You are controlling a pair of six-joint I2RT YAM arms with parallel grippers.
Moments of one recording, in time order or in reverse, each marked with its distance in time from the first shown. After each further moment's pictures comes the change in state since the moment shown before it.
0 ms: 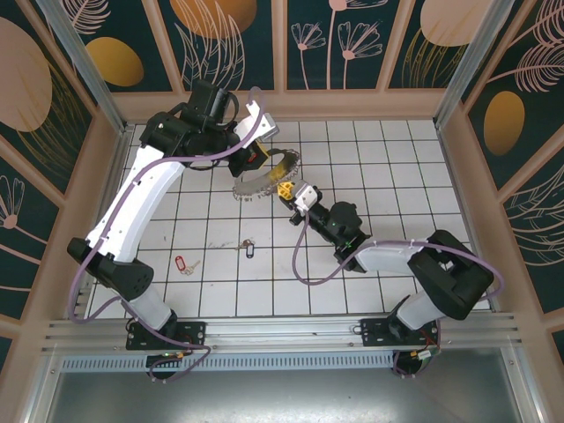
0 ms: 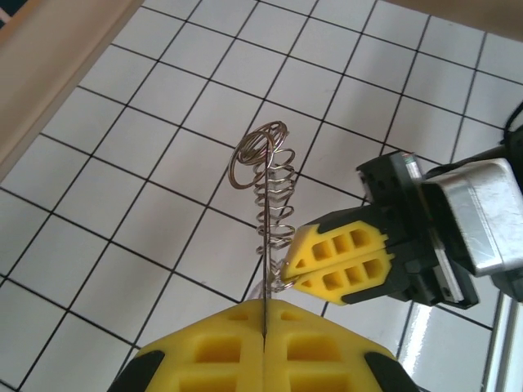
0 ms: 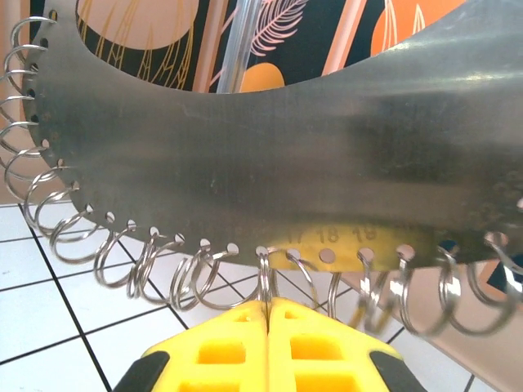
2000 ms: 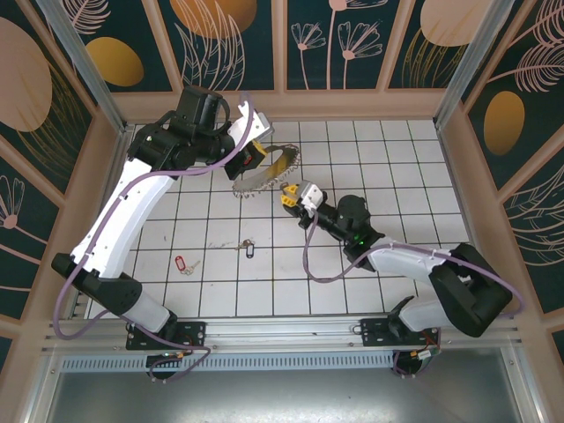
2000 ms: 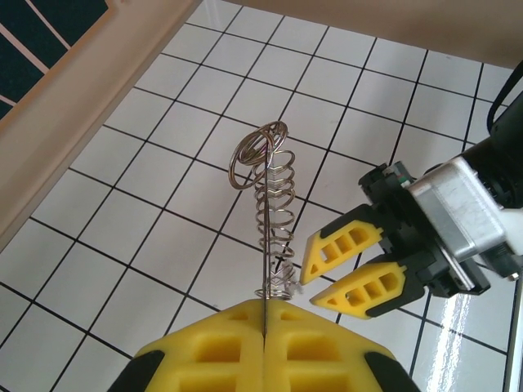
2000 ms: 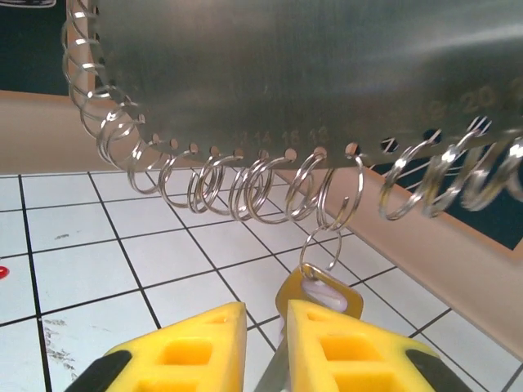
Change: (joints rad) left arm -0.009 -0.107 -0.106 0.114 0.008 -0.010; right arm -0.069 -0.131 -0.008 -0.215 -0.205 0.034
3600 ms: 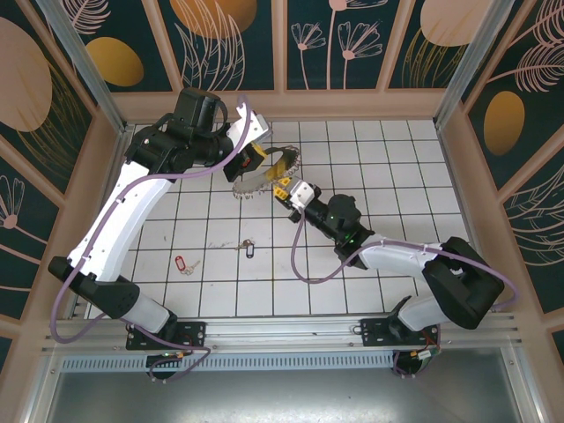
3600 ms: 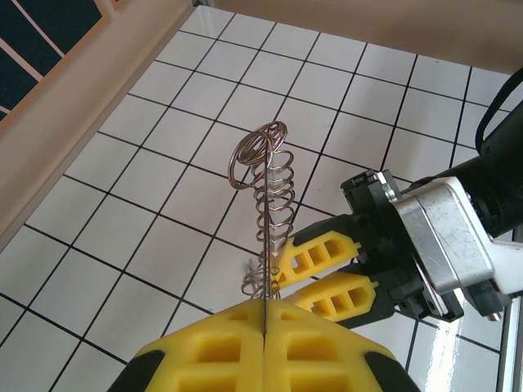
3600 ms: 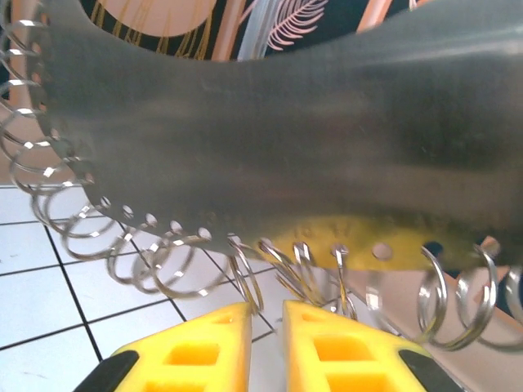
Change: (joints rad) left arm 0.000 -0.024 -0.027 0.014 0.019 0.003; right arm 0.075 0.074 0.074 0.047 0.183 -0.091
